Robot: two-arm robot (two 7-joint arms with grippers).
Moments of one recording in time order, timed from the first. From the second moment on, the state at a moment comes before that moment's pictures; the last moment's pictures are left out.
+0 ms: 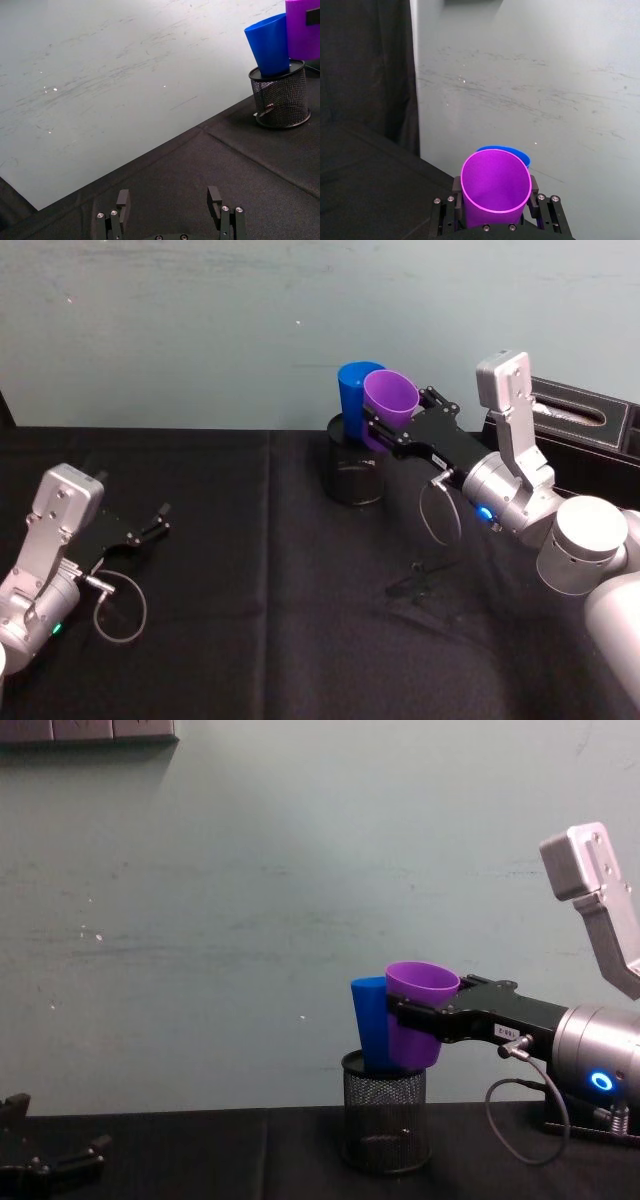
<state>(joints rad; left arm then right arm) -0.20 0.60 0.45 -1.41 -0.25 -0.12 0.03 0.61 0.17 -0.34 -0.93 0.21 -0.24 0.46</state>
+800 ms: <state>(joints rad) -0.20 0.60 0.45 -1.41 -0.25 -0.12 0.03 0.51 0.22 -0.33 -1.09 0.25 -0.18 0.46</state>
